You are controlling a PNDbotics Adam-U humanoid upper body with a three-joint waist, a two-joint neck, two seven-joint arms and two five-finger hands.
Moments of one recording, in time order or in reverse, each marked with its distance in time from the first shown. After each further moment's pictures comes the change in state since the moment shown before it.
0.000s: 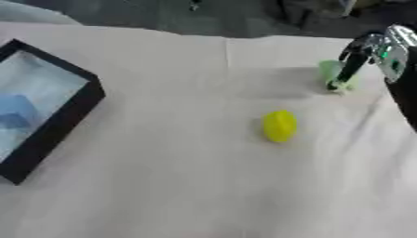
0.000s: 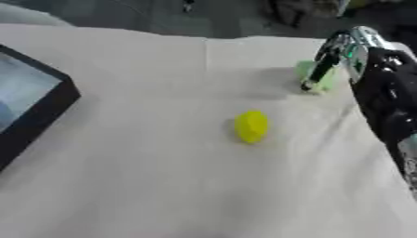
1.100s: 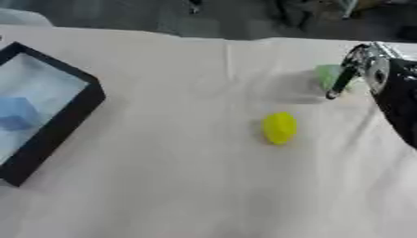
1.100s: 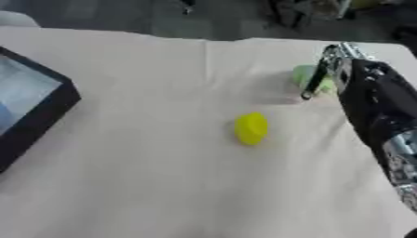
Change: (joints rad) left arm 0.000 -0.009 0.000 0.000 0.004 -0.003 -0.006; right arm -0.024 0.052 -0.037 0.118 0.058 0.111 -0.117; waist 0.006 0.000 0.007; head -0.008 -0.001
